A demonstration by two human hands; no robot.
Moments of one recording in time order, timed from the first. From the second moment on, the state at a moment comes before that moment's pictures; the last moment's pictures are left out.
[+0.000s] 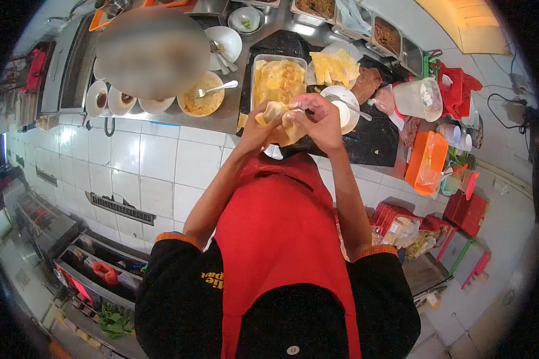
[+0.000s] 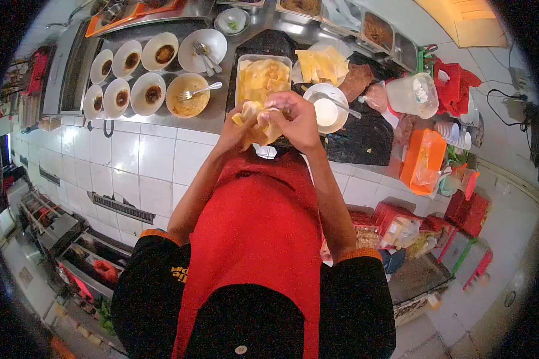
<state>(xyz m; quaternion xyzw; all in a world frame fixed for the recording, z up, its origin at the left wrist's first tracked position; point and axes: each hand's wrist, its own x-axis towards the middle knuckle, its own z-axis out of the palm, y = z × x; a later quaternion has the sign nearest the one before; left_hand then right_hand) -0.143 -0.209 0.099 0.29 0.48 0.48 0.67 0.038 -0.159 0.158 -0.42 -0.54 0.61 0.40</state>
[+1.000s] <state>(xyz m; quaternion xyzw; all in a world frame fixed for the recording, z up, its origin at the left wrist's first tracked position) -0.205 -0.227 0.060 0.06 0.33 0.57 0.75 0.022 -0.168 0.061 -0.43 -0.79 0.28 0.35</state>
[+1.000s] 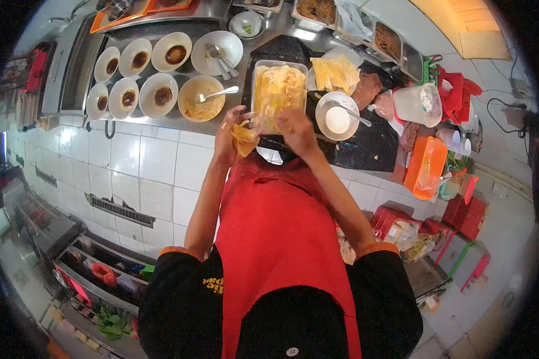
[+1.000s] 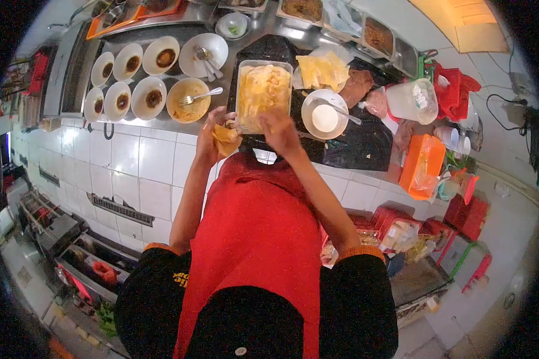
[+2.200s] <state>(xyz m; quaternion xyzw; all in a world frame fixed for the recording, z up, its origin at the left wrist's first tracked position) -0.131 -0.199 0.095 0.23 0.54 0.42 0.69 0.172 -0.187 0.053 -0.66 -0.74 0.10 0.06</state>
